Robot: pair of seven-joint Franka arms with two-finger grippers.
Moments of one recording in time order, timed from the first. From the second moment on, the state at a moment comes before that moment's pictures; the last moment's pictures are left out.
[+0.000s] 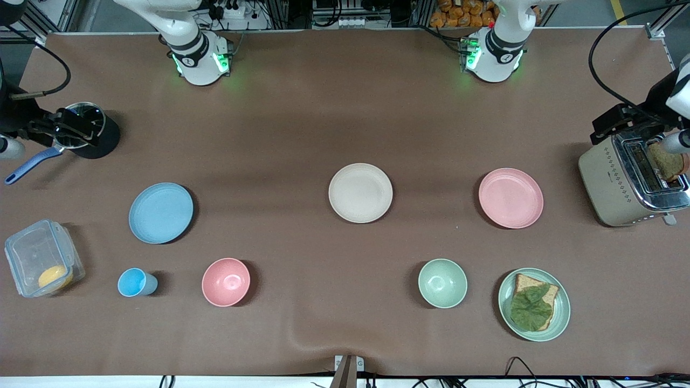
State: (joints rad) left arm 0.05 0.01 -0.11 -1.51 0.01 1.52 -0.13; right arm -0.08 -0.01 0.07 -1.58 0.04 1.53 0.01
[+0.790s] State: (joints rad) left arm 0.09 0.13 -0.09 -1.64 0.01 1.65 -0.12; right arm -0.08 -0.01 0.07 -1.58 0.04 1.52 0.01
